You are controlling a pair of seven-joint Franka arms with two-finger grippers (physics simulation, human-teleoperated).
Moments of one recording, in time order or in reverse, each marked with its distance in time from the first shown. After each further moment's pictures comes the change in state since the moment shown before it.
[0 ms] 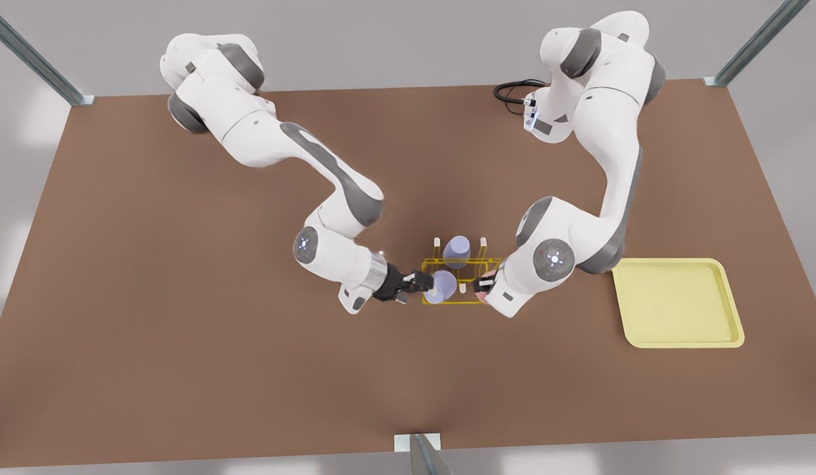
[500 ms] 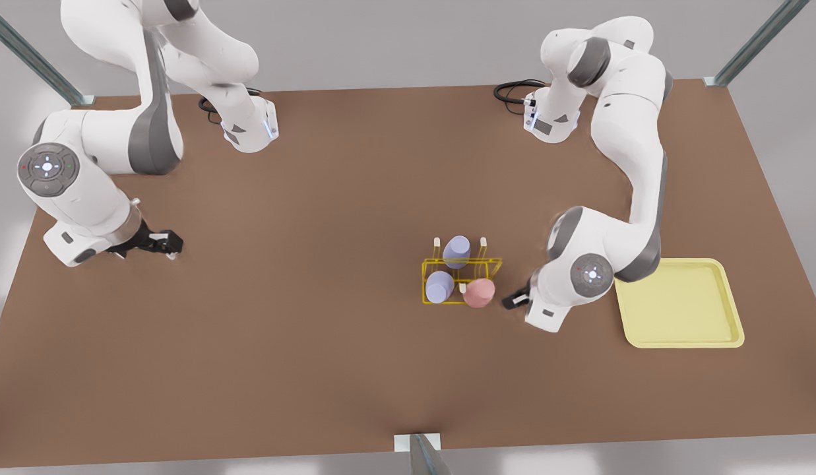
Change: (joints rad) left arm 0.119 0.028 0.005 0.141 0.059 -0.125 -0.158; right arm -0.358 -0.626 -0.263 -0.284 -0.554 -0.854 -0.246
